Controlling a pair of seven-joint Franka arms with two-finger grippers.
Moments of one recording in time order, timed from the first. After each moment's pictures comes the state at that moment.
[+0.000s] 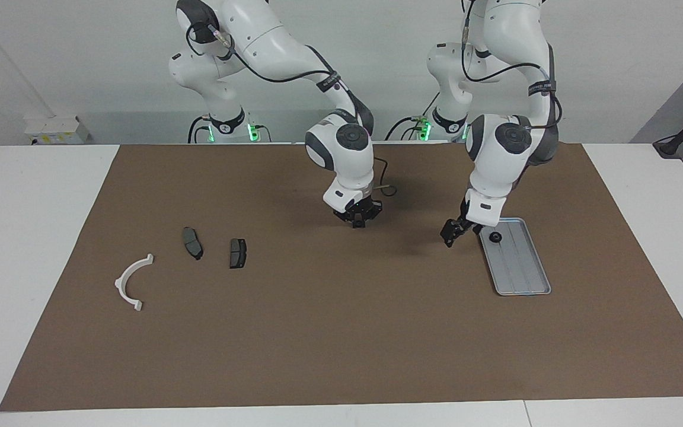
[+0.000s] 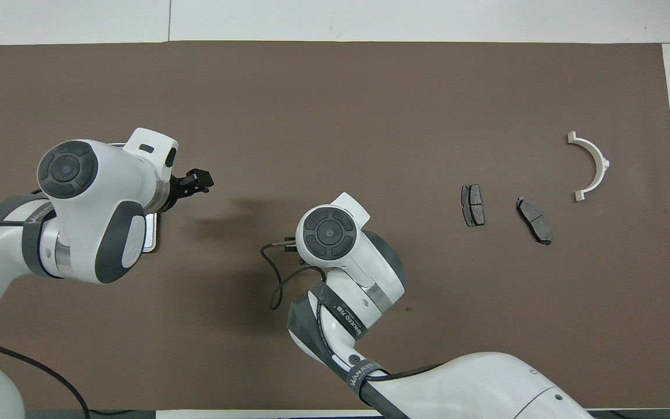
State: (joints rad) left arm -0.30 0.13 0.02 -2.11 -0.02 2.32 -0.62; right arm 0.56 0.44 0.17 -1.86 0.00 2.35 0.72
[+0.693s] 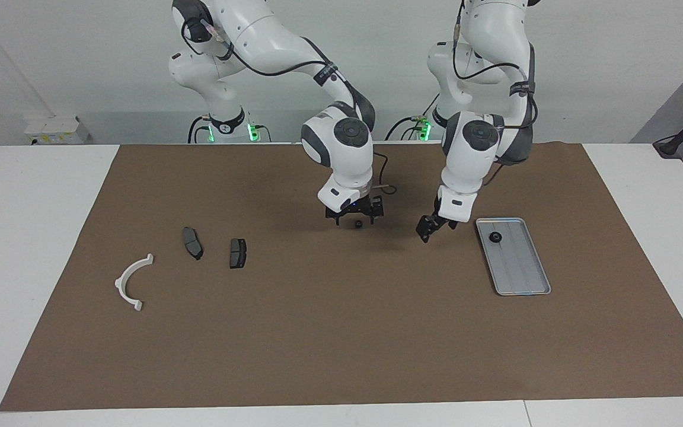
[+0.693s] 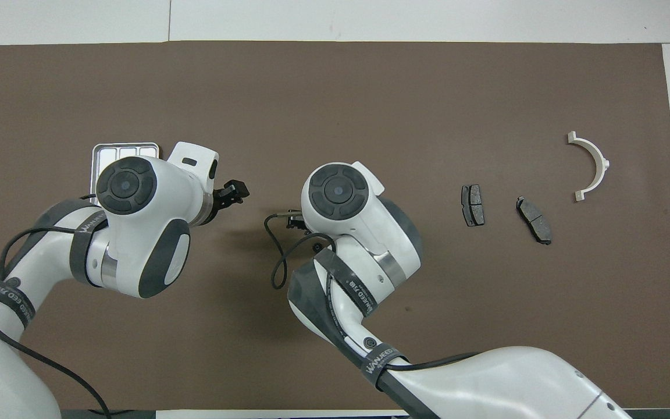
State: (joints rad) left arm -0.42 0.13 0.02 -2.13 -0.02 2.32 -0.81; right arm 0.49 0.41 0.16 -1.67 0.00 2.10 0.71
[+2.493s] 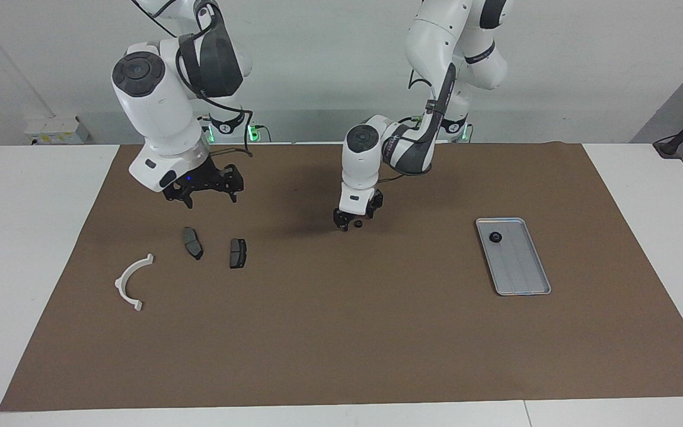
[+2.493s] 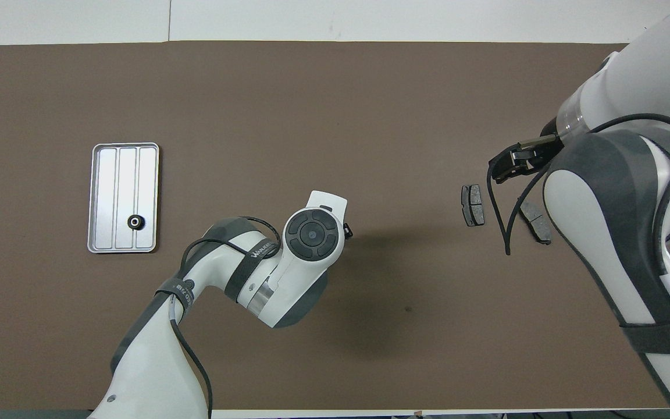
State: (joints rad) left arm -0.77 0.34 0.03 -2.00 -0.02 2.31 -1.16; right arm 0.01 0.15 0.15 -1.60 -0.02 1.65 0.06
